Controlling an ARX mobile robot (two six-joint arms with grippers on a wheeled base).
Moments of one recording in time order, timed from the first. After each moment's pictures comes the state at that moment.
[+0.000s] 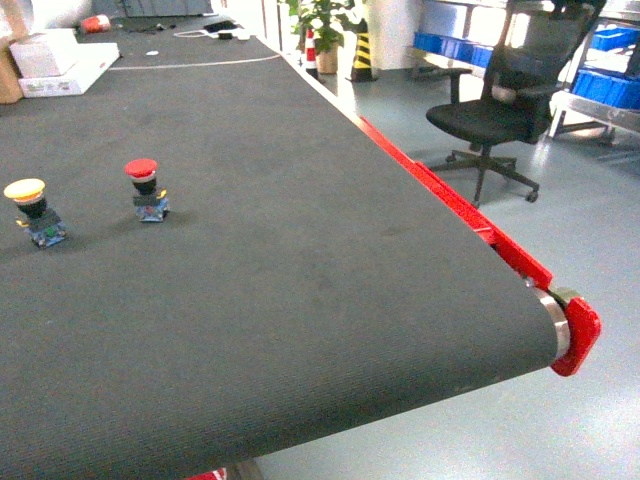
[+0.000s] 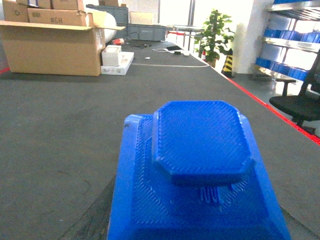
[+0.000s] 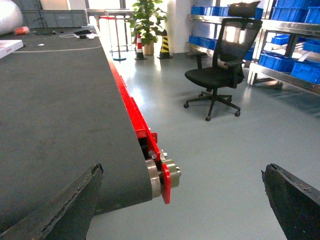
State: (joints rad) left arm -0.40 0.17 0.07 0.17 -0.61 0.00; right arm 0.00 0.01 0.01 0.00 0.00 0.00
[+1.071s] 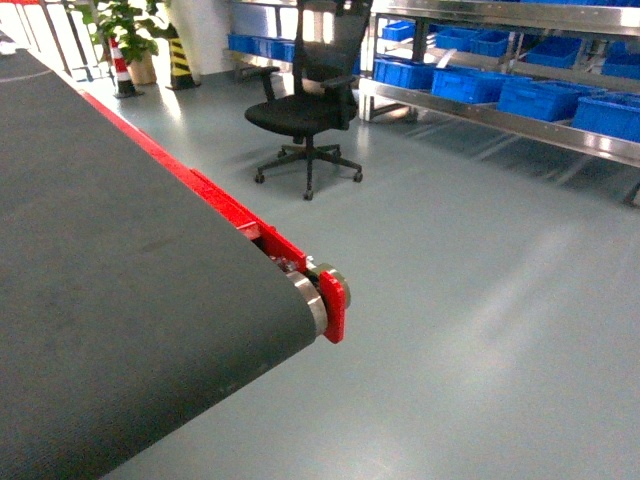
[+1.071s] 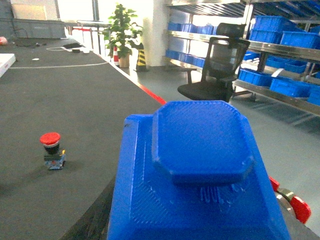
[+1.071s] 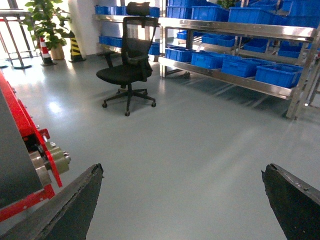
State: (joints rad) left arm -0.40 0.17 0.07 0.17 -0.61 0.00; right arm 0.00 0.01 0.01 0.00 0.00 0.00
